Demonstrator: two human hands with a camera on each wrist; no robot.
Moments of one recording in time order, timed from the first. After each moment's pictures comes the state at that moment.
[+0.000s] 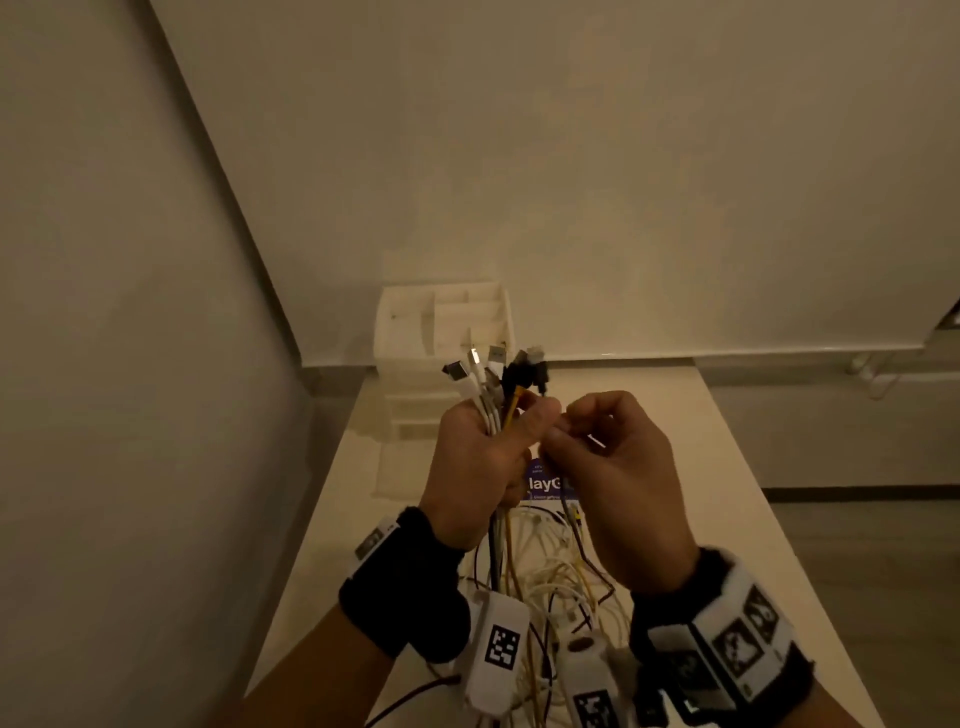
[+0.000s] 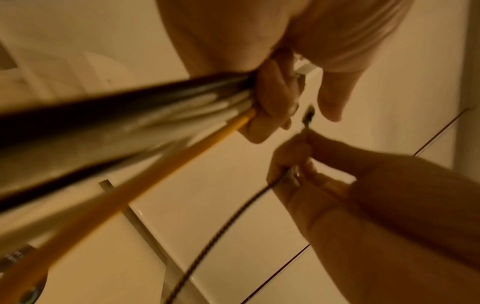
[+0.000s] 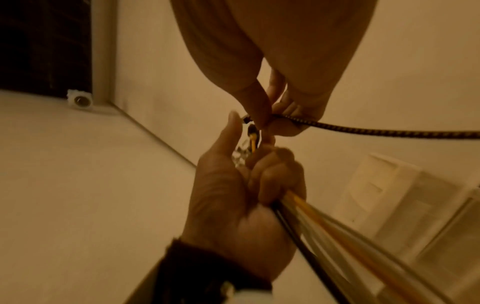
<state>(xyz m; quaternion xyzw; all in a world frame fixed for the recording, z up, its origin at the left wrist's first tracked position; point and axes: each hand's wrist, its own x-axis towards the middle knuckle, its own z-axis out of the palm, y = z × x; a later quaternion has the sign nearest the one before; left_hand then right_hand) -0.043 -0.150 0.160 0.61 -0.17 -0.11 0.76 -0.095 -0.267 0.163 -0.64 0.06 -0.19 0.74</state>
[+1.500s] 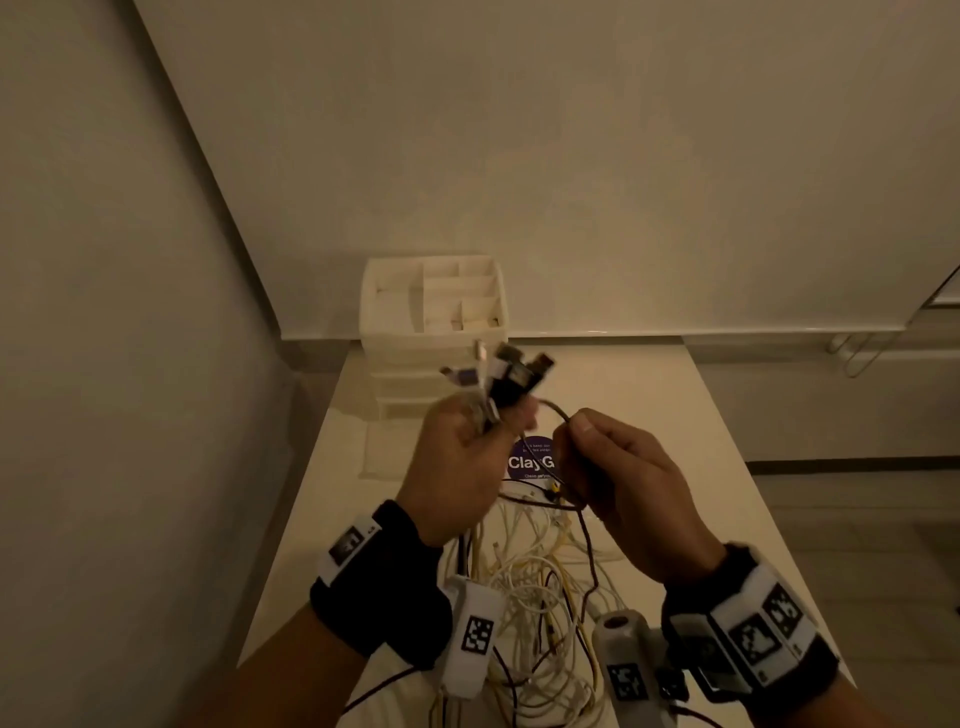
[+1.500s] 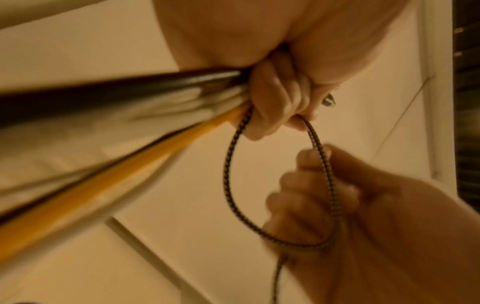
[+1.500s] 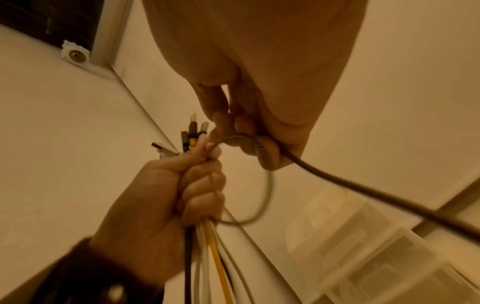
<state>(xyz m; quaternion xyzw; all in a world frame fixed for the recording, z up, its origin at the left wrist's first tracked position) -0.031 -0.134 0.142 0.69 -0.23 -0.03 0.69 -0.090 -0.283 0.136 -0.66 -0.02 -0.05 0.75</state>
